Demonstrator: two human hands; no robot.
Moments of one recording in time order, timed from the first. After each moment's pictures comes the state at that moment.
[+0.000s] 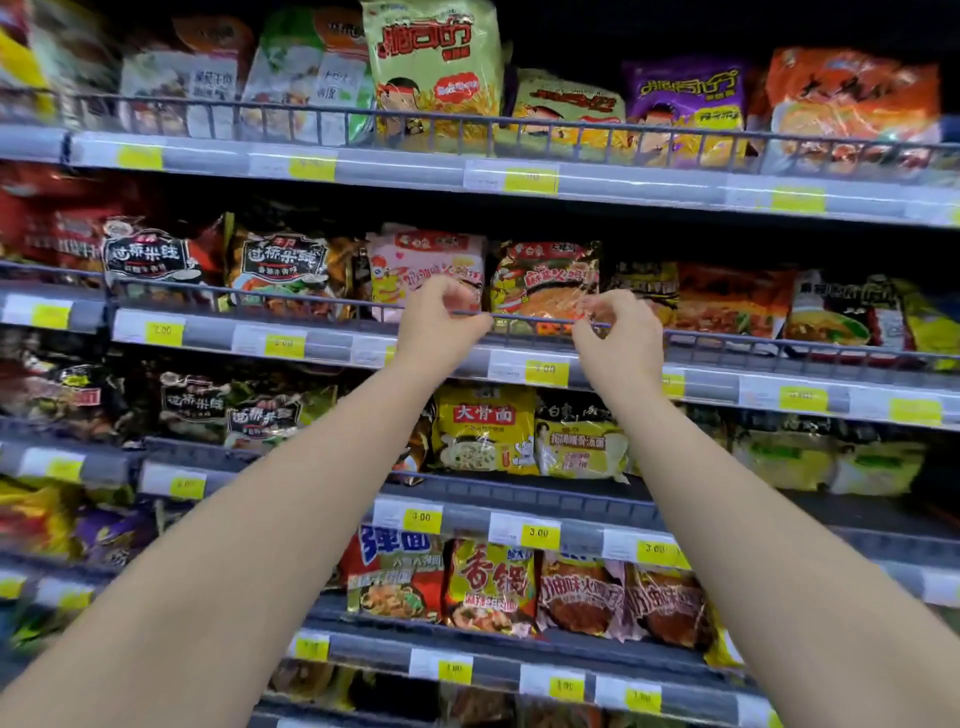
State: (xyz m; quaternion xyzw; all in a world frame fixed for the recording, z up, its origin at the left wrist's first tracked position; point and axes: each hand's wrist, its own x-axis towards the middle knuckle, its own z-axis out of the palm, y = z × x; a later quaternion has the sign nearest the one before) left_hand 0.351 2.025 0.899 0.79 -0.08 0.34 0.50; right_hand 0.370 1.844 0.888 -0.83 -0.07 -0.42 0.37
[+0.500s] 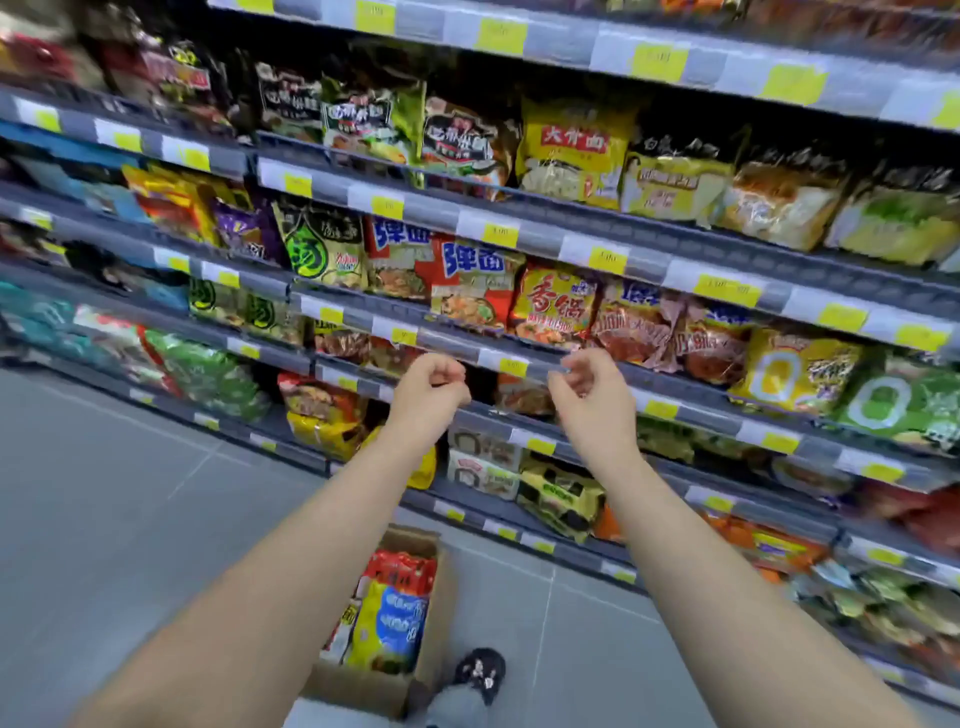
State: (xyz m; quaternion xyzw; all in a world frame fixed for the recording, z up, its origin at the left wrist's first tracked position) left_hand 0.126 2.036 0.619 0.75 0.19 0.06 0.63; right_hand 0.162 1.863 0.628 -0.86 -0.09 -0.08 0.50
